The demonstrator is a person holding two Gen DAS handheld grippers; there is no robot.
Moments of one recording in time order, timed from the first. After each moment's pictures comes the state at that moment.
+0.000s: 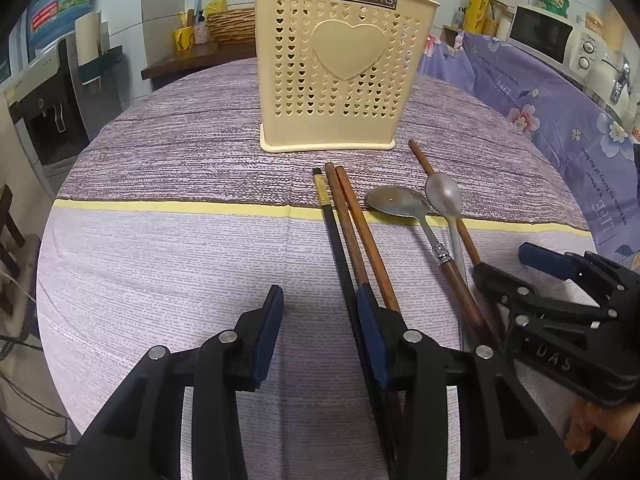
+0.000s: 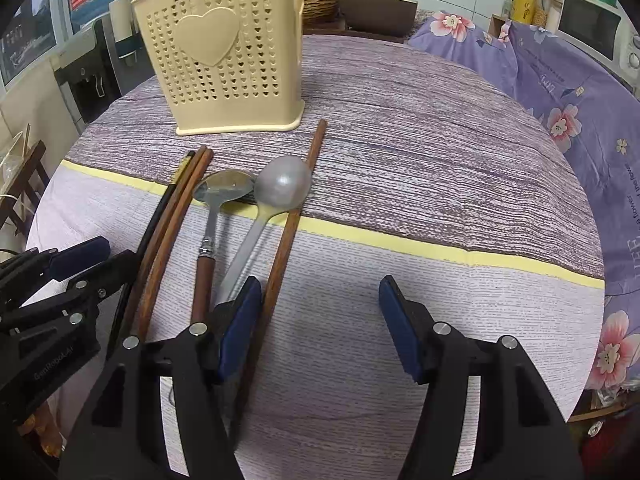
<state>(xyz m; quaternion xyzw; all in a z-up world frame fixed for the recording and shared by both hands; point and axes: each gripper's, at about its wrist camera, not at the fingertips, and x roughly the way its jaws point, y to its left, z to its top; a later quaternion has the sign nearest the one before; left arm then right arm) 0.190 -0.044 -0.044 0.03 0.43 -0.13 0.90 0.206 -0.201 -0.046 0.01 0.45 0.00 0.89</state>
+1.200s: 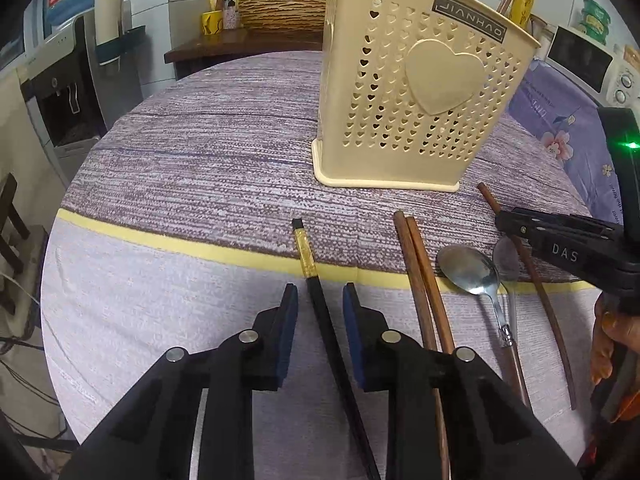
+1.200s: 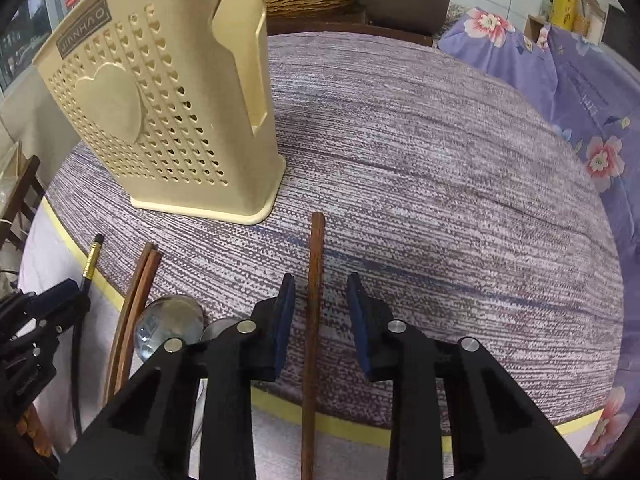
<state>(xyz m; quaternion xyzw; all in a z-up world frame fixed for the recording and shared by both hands) 0.246 -0.022 -0.041 0.00 0.44 -0.09 0.89 0.323 -0.215 -0.040 -0.01 0.47 0.05 0.88</state>
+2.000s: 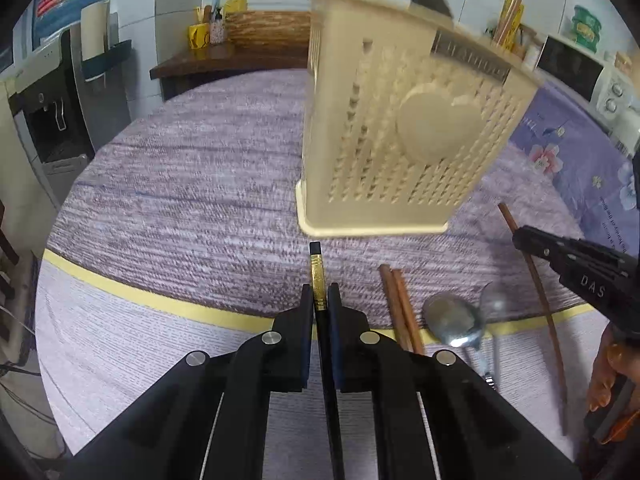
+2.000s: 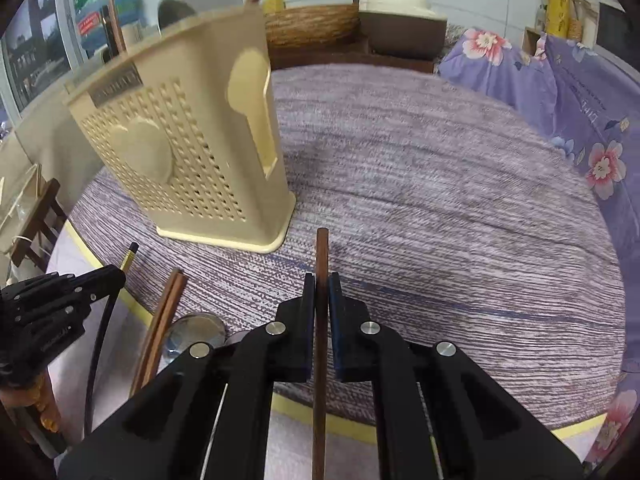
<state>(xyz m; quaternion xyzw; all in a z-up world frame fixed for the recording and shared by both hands) 0.263 -0.023 -0.016 -0.01 0.42 -0.12 0.90 0.305 -0.237 -0.003 0.04 0.41 0.07 0.91</state>
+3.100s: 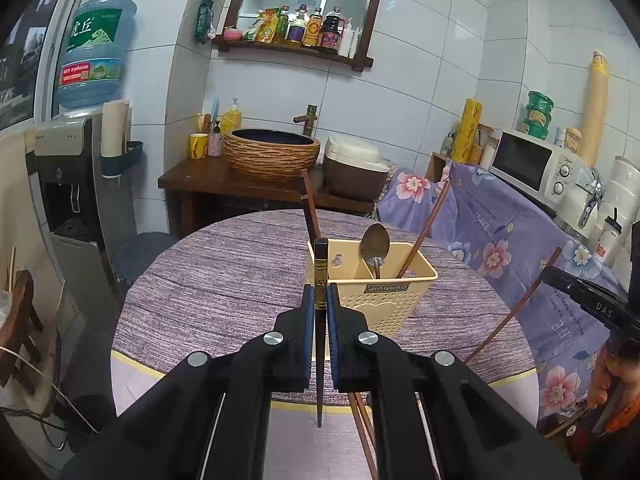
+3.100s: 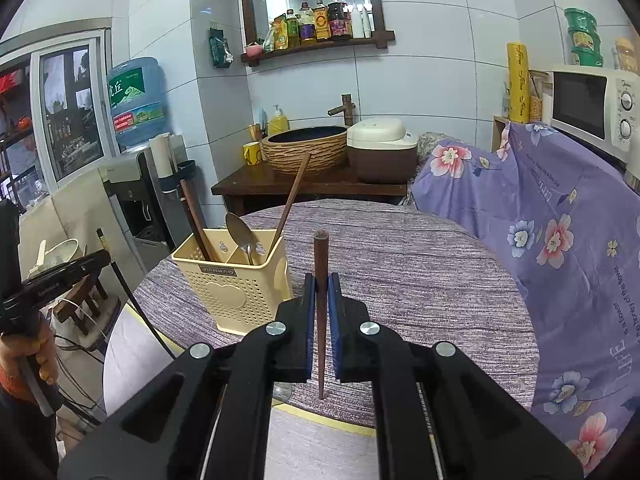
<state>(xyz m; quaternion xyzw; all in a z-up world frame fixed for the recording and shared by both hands) 0.214 0.019 0.120 -0.05 0.25 -0.16 0.95 0.215 -0.278 0.142 0.06 0.25 0.08 0.96</state>
